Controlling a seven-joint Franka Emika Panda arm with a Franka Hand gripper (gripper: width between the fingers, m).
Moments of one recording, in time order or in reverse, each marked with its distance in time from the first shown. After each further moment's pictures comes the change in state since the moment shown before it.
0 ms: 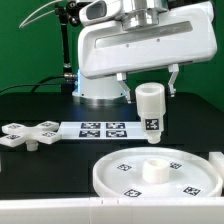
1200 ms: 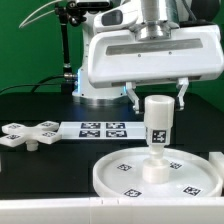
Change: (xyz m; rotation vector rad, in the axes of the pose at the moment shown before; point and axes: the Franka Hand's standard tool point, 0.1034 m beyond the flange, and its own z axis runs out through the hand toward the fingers) arm 0.004 -0.011 0.020 -0.024 0.107 -0.192
